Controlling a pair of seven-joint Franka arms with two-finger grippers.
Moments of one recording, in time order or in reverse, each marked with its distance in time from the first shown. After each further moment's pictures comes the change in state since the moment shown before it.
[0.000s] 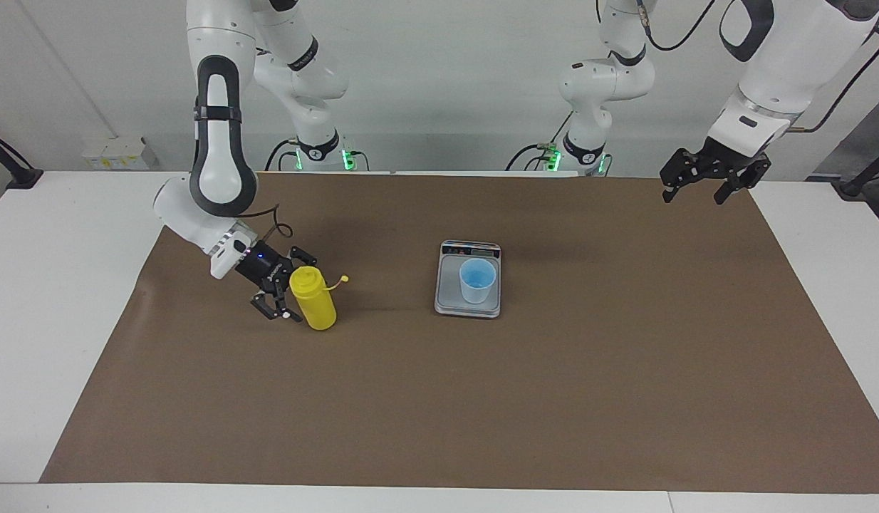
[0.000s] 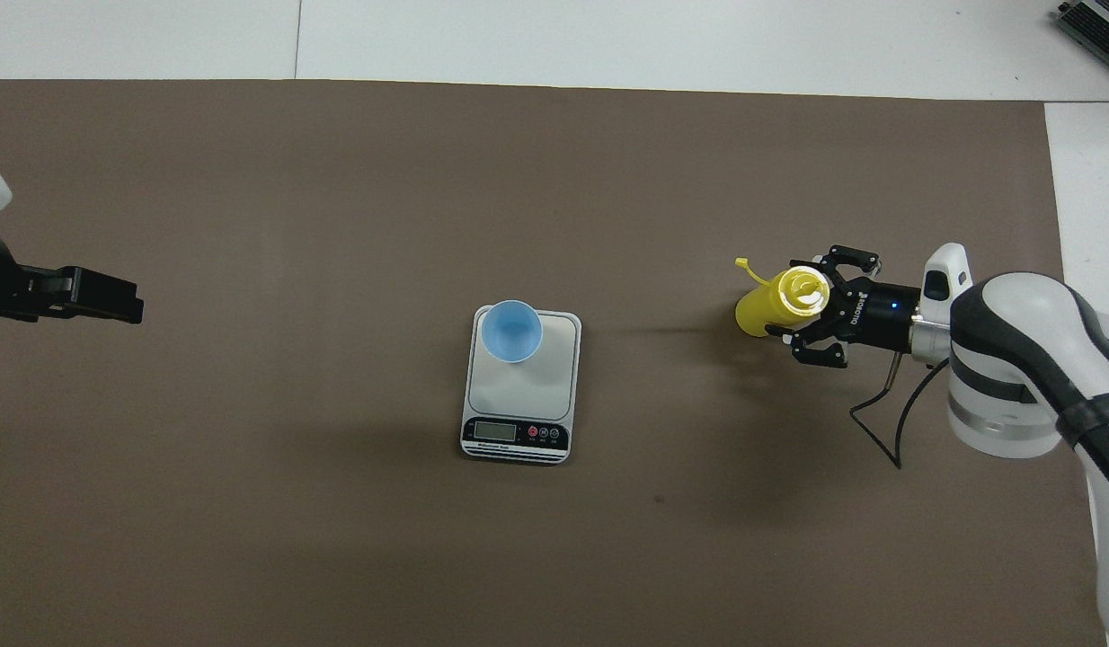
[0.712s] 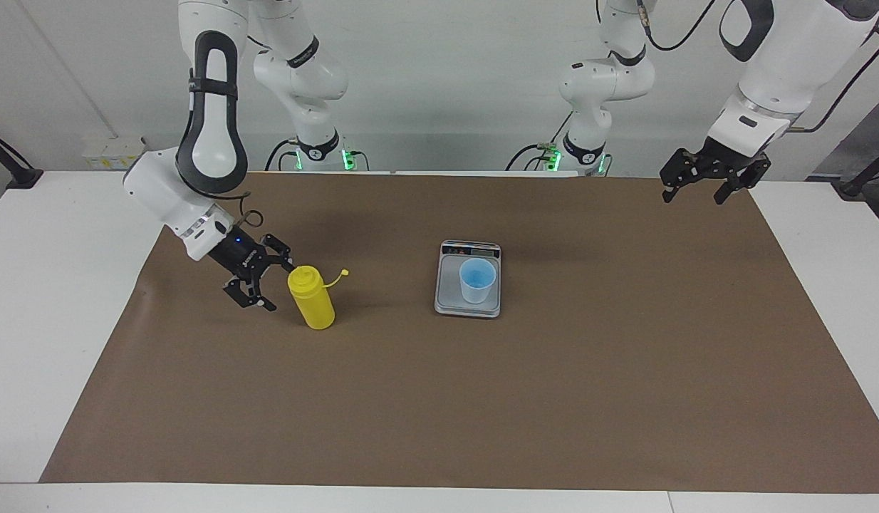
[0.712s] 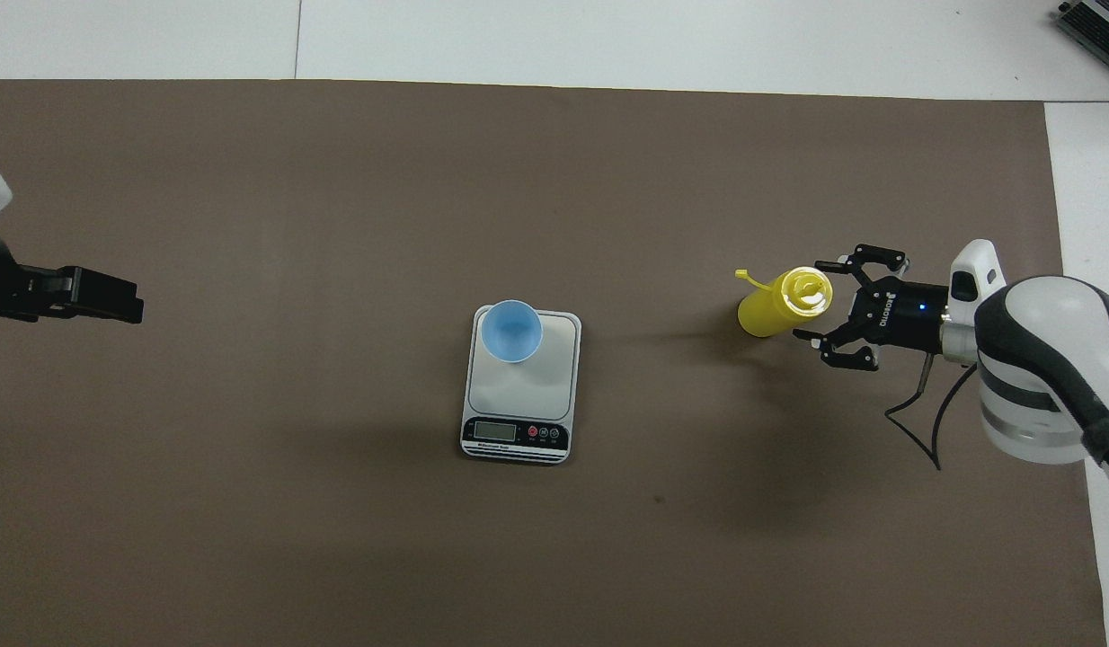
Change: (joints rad) left arm 0.000 0.000 0.000 0.000 0.000 0.000 0.000; right arm -0.056 -0.111 -0.003 0.006 -0.311 -0.015 0.076
